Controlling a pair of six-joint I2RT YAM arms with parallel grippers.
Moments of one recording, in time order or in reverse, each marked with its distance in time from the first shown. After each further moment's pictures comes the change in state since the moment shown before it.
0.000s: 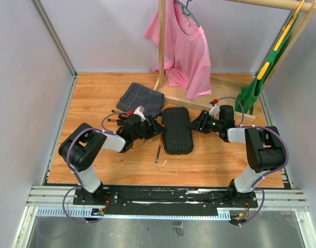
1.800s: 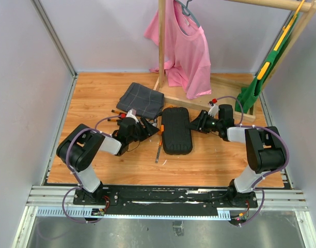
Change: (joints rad) left arm 0.048 -0.028 -0.088 0.033 -0.071 0.003; right arm 0.012 -0.010 0.023 -0.066 0.011 -0.024
